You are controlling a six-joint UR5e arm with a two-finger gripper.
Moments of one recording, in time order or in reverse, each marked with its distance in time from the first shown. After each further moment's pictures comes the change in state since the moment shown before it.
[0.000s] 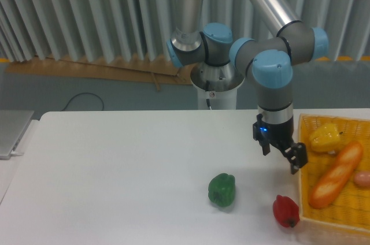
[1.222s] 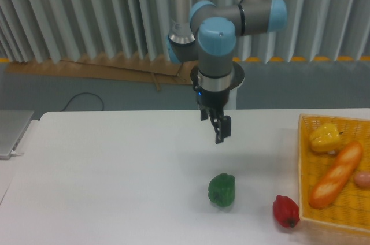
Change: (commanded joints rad) arm -0.167 0.213 -0.072 -0.235 -0.036 -0.130
